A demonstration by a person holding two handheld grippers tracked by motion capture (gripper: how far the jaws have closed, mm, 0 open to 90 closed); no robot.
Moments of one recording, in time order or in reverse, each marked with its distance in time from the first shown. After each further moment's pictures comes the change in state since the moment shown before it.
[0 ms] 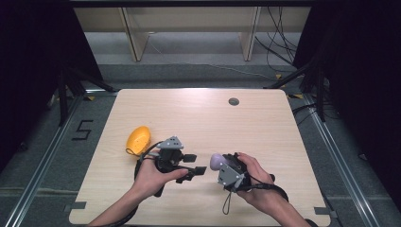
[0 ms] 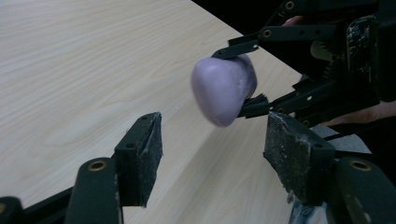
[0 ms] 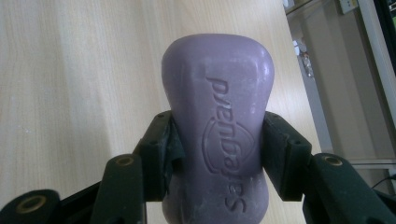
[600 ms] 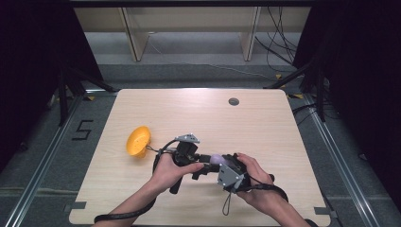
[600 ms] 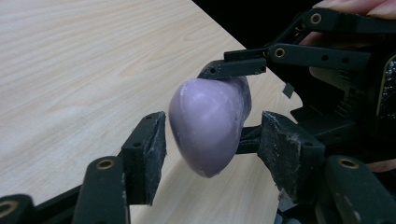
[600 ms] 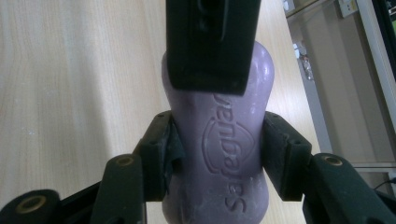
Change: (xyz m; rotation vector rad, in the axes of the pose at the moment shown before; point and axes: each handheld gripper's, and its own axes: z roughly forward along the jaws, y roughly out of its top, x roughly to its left) left arm 0.005 0.011 0.039 0.034 -0.072 -0.115; right arm 0.001 0.001 -0.001 -0.010 -0.003 -0.012
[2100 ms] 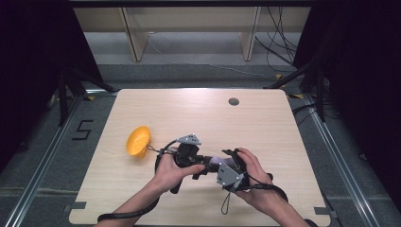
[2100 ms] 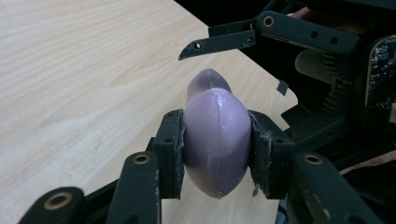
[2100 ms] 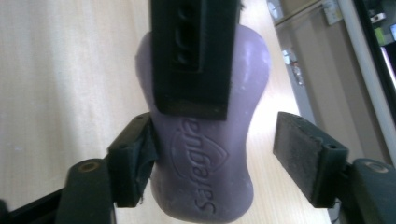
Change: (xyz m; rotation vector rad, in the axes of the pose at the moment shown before) left arm -0.006 0.001 -0.002 -0.024 -0.010 0.084; right arm -0.002 0.002 -0.001 -0.030 -0.044 0.017
